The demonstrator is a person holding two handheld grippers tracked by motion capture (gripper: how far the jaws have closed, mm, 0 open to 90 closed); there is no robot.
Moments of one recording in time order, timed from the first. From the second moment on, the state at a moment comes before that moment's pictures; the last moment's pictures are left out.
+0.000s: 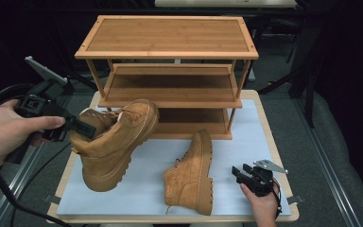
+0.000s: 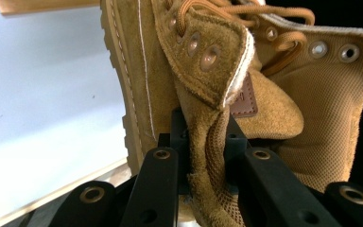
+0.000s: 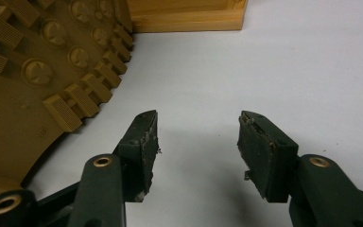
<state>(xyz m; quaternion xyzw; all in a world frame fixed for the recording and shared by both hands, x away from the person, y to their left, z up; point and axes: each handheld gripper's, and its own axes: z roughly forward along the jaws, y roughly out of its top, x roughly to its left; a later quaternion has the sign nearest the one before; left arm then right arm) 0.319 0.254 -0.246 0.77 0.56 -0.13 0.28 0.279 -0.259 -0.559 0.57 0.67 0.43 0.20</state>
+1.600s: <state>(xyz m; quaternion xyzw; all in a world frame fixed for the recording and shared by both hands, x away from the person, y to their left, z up) 0.431 0.219 -0.284 0.63 0.65 -0.05 0.42 0.277 -0.265 -0.557 0.57 0.66 0.44 0.20</state>
